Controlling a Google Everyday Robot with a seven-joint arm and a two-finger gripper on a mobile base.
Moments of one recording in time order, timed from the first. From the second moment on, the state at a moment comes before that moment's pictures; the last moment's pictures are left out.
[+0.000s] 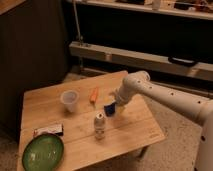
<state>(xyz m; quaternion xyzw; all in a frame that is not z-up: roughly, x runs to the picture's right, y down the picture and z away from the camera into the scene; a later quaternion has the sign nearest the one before) 0.052 0.094 0.849 -0.25 -0.20 -0.04 0.95</state>
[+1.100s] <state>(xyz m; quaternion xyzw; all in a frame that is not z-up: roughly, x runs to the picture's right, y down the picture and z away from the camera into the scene) 0.032 0.129 0.889 -0.28 -0.19 -0.05 0.94</state>
